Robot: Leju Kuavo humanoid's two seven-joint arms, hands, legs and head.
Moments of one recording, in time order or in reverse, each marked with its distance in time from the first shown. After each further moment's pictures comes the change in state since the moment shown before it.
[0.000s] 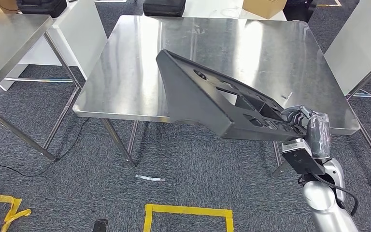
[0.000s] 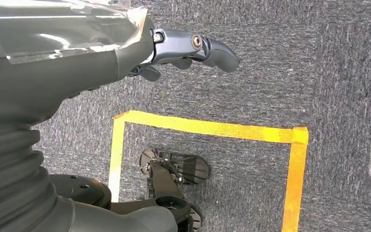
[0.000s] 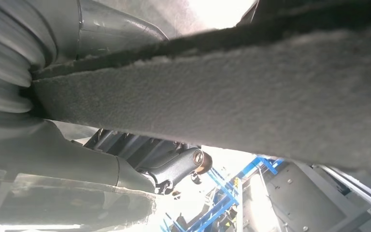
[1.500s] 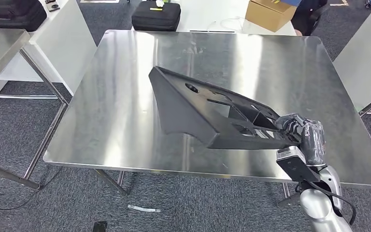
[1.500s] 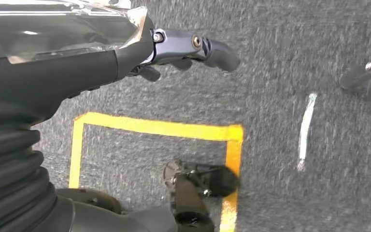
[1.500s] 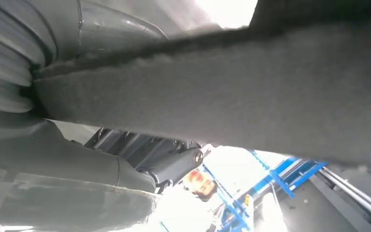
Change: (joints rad) left arm 0.009 0.009 -0.019 0.000 -0.004 0.015 0.013; right arm 0.063 -0.001 0.004 -0.033 0.025 0.000 0.023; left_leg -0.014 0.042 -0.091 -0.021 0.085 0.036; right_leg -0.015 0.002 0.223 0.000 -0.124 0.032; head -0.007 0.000
